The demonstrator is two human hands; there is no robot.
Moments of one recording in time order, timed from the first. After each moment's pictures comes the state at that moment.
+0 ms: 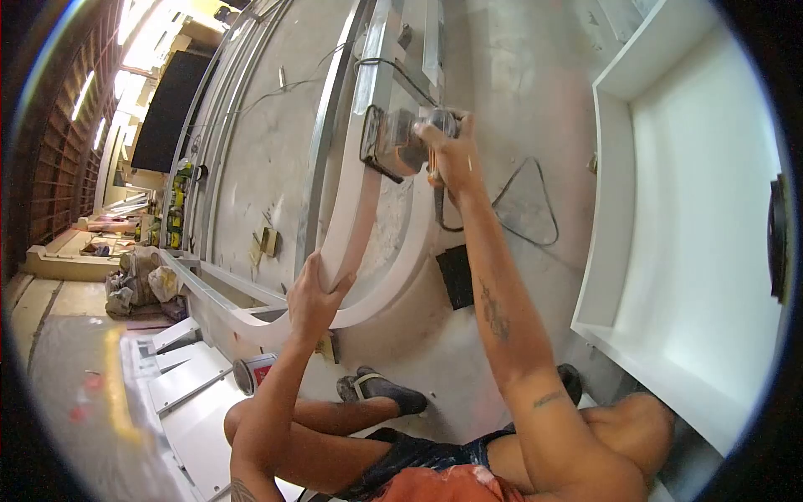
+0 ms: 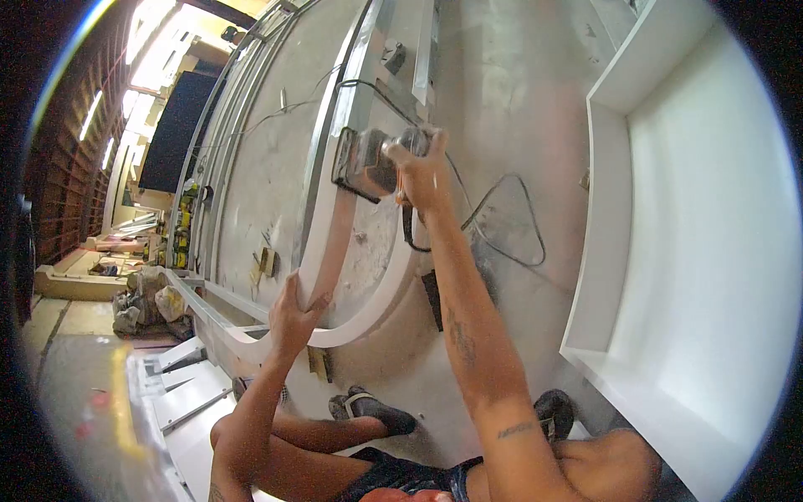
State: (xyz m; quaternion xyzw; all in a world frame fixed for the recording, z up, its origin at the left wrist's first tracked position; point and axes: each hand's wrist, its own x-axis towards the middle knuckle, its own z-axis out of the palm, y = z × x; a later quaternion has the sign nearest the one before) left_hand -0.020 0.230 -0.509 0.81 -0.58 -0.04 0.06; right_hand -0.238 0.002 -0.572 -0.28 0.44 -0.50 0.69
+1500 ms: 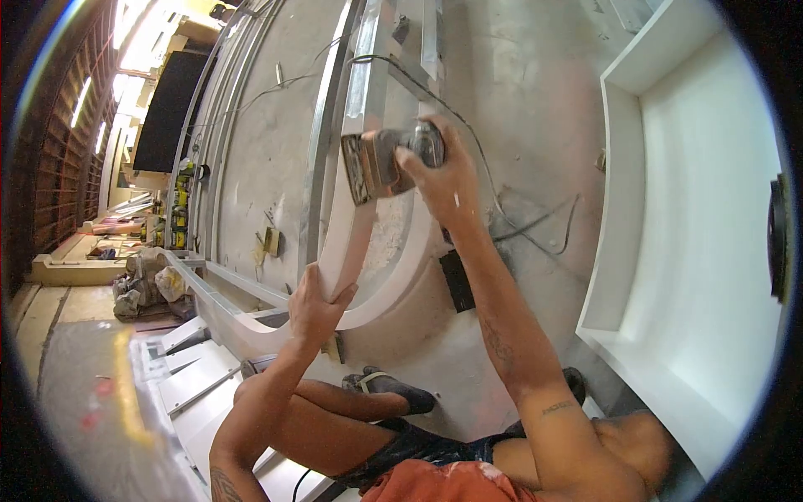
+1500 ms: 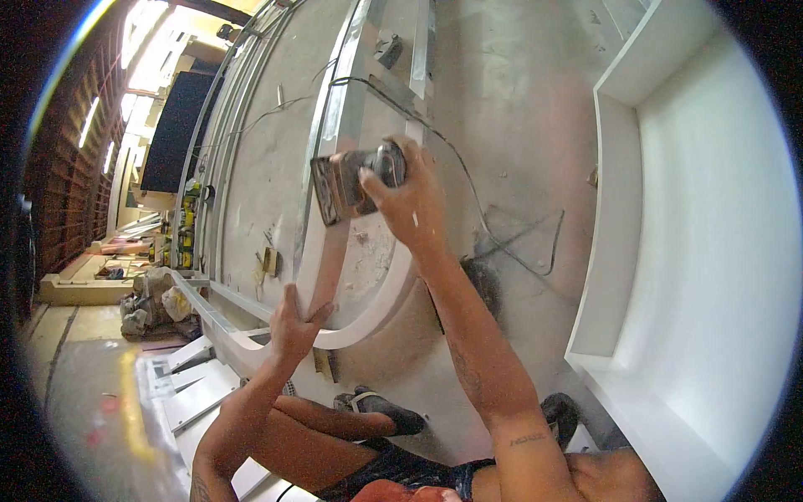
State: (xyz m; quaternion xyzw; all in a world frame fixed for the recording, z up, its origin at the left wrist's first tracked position) left_hand -0.012 0.226 -0.514 0.82 -0.57 -0.03 -0.01; right_hand -0.224 0.020 -0.586 -0.46 0.43 -0.58 0.51
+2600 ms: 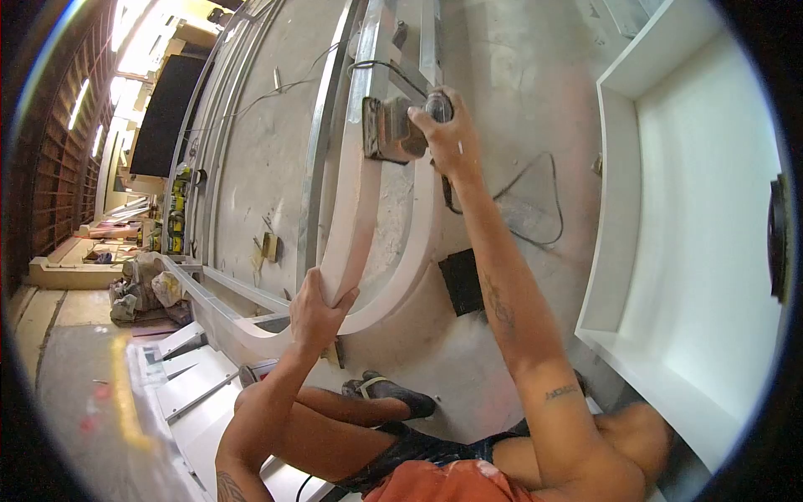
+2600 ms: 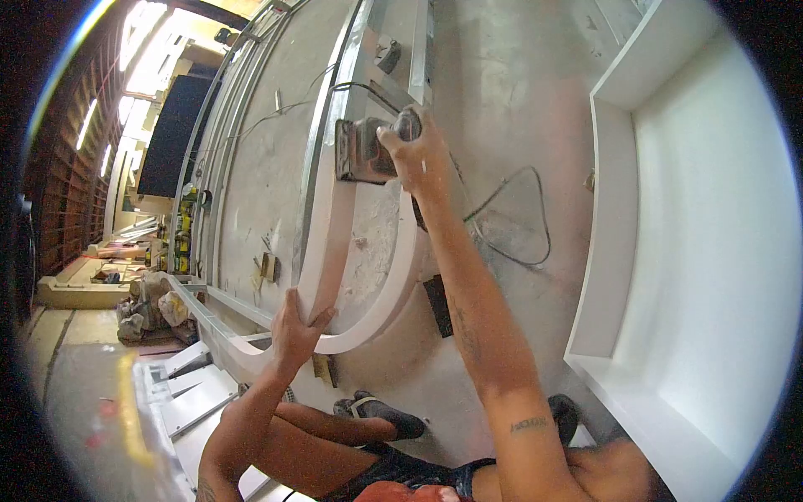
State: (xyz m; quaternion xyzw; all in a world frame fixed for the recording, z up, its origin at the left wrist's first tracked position) left_hand -0.014 0.224 -0.512 0.82 -0.57 -0.06 0.00; right_hand -0.219 -0.052 -0.600 -0.46 0.49 -0.57 0.47
